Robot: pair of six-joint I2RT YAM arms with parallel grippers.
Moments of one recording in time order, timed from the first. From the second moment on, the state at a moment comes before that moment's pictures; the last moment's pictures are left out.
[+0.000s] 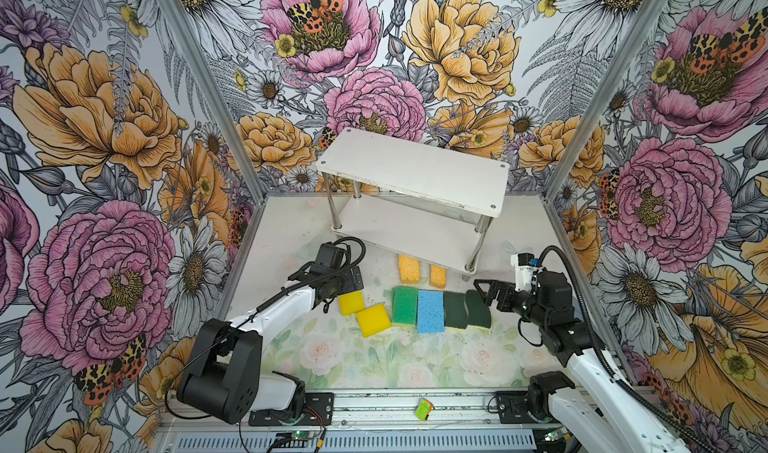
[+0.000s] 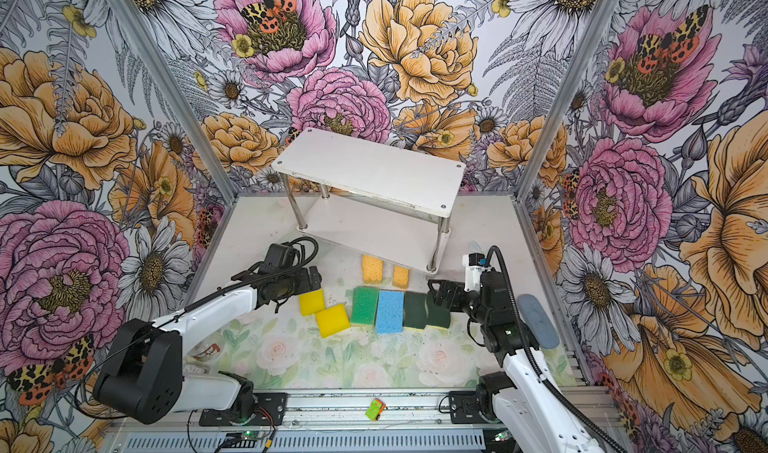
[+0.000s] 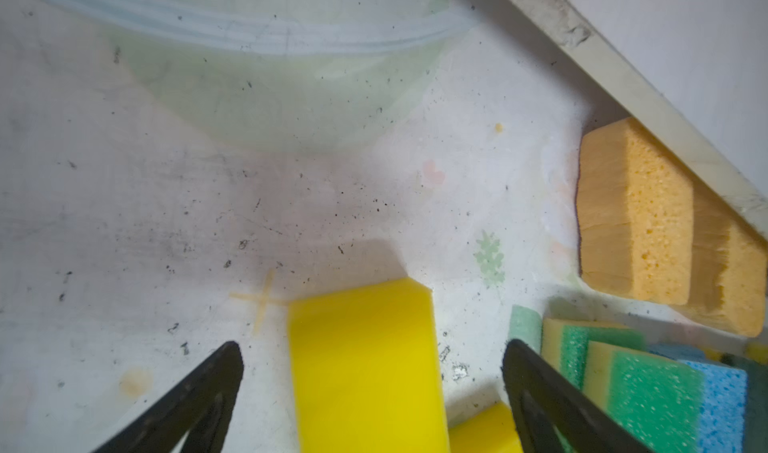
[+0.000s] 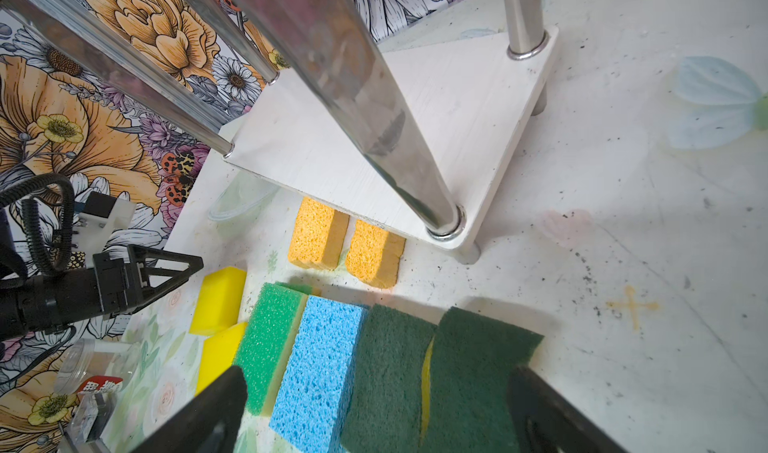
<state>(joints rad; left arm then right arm) -0.34 1.34 0.74 -0.37 -0.03 -0.55 0.16 0.70 0.46 -0.31 -0.38 0.43</state>
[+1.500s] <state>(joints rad) -0.55 1.45 0.68 -0.35 -0.21 -0.82 0.16 0.75 0.46 -0.31 -0.42 0.41</state>
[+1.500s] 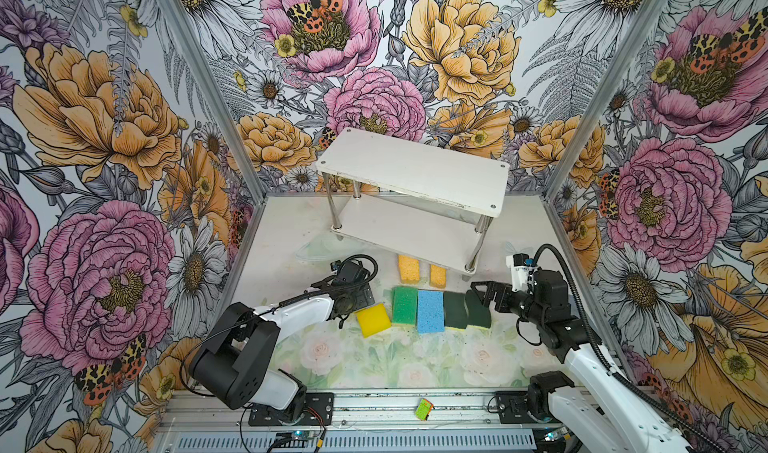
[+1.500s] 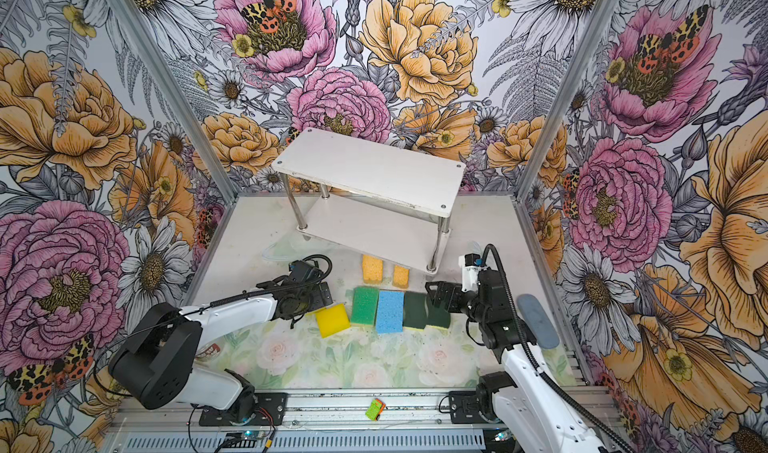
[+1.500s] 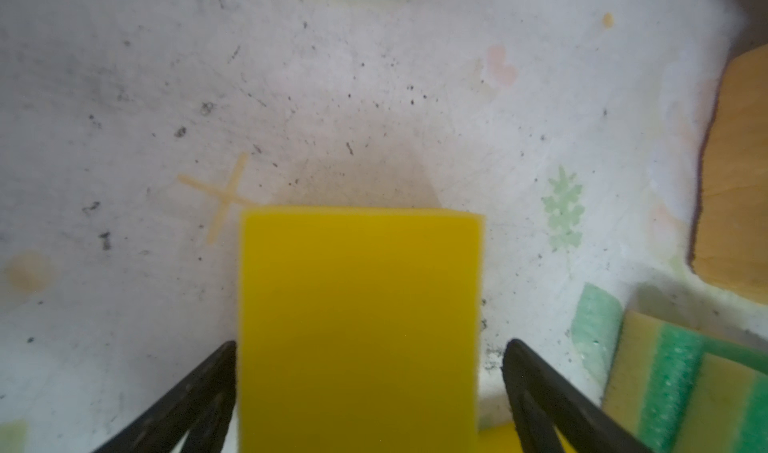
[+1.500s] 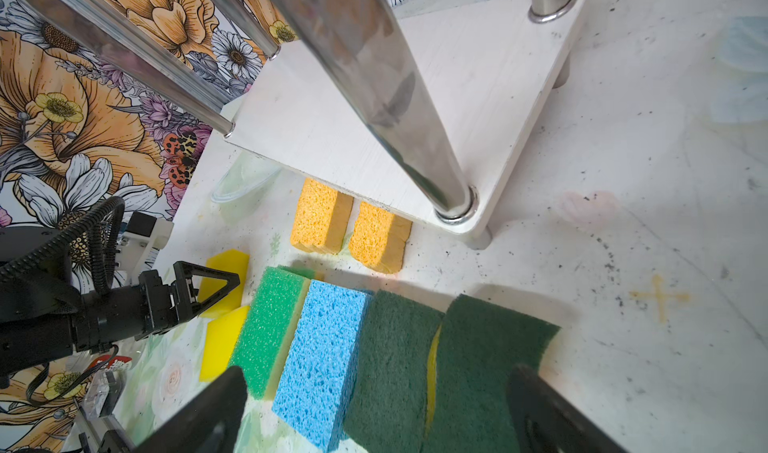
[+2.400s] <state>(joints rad) -0.59 1.47 0.68 -0.38 -0.28 -0.81 0.16 0.74 0.46 -0.31 -0.42 0.41</state>
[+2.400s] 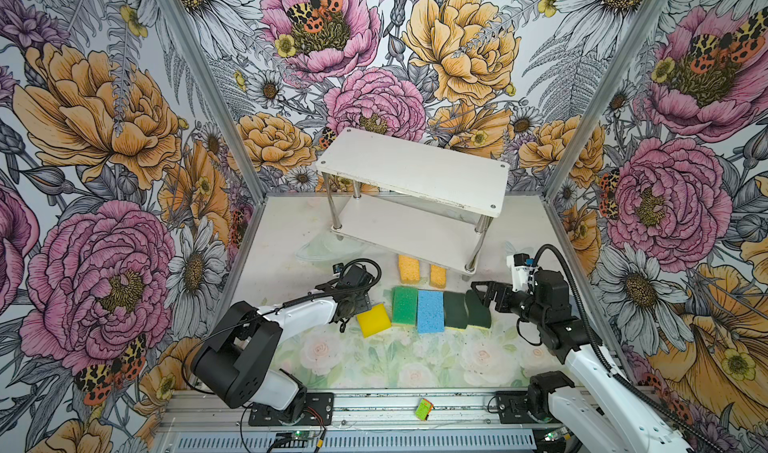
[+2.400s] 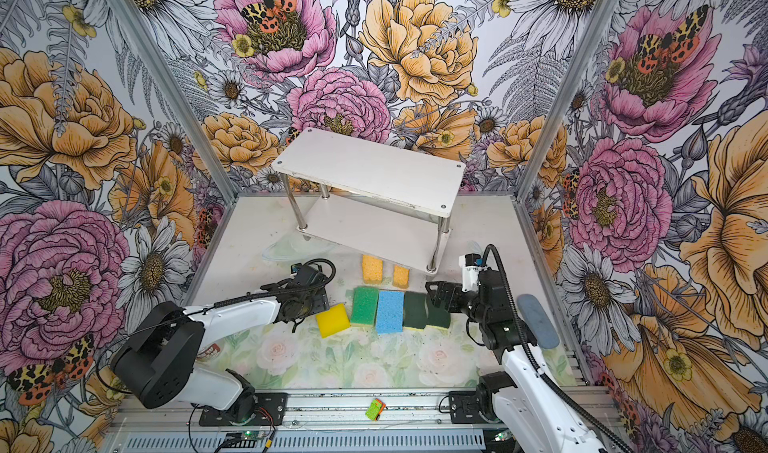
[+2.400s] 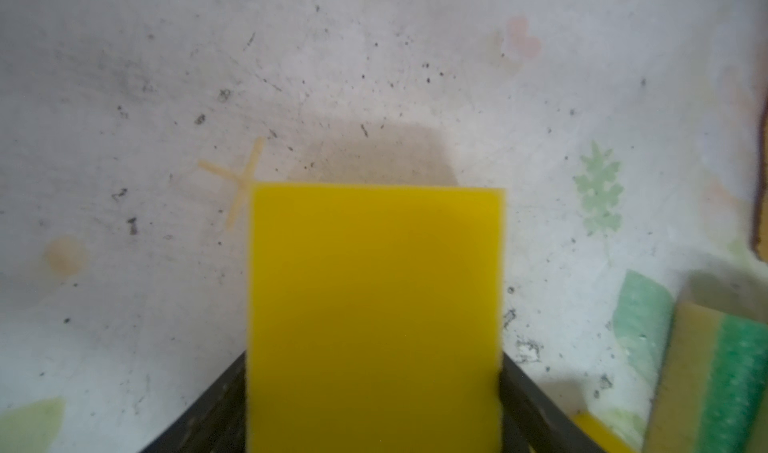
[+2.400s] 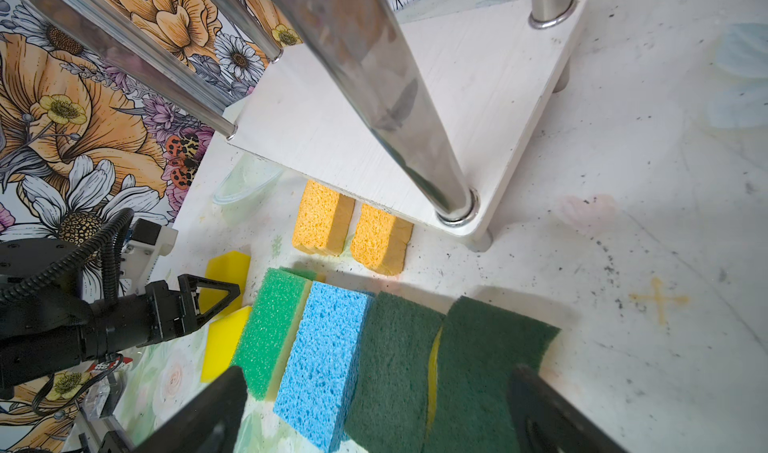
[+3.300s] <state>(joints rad) -0.62 1.32 0.84 -0.40 -0.29 -0.53 0.16 0.70 0.46 -0.31 -0.41 0.43</state>
